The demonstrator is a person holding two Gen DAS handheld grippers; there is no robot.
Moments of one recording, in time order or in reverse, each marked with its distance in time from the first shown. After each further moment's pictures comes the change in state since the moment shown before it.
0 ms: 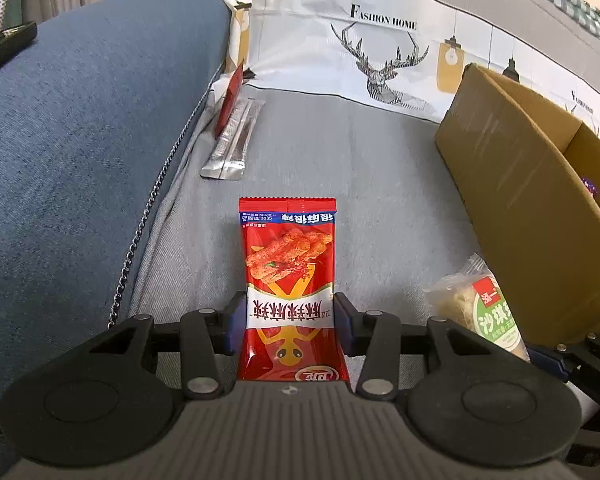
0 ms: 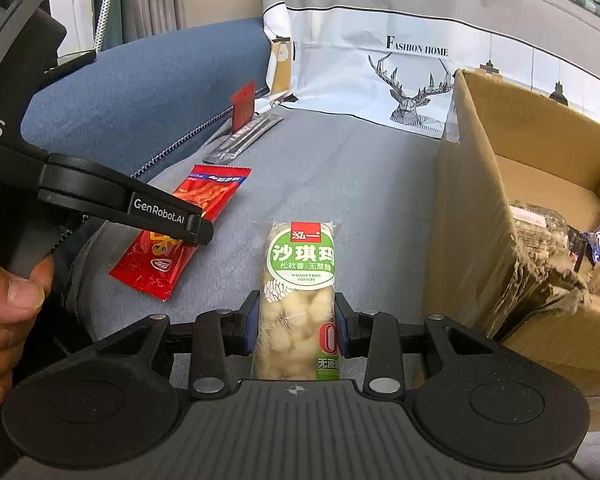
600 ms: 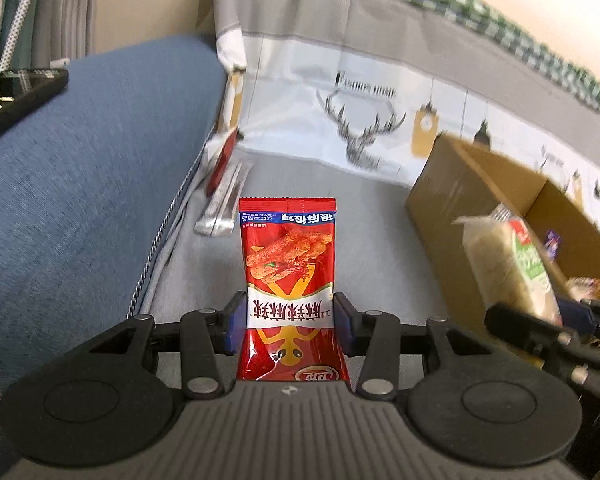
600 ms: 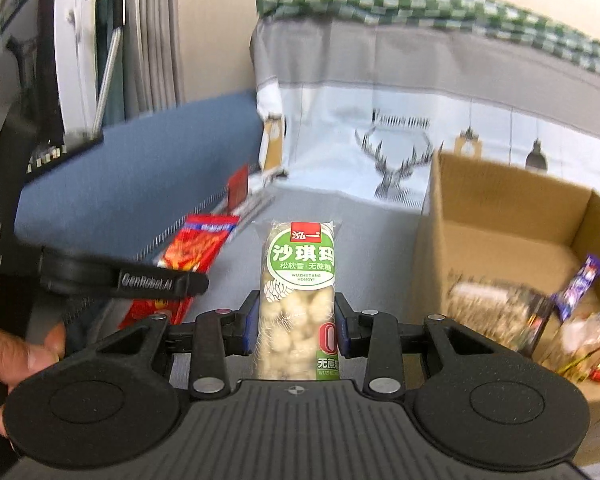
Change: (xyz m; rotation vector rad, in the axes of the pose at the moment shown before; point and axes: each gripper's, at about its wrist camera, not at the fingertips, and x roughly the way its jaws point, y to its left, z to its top) left arm -0.035 0.012 -0.004 -0.048 -0.204 -0.088; right arm -0.045 -0.008 0.020 0.003 -0.218 -0.022
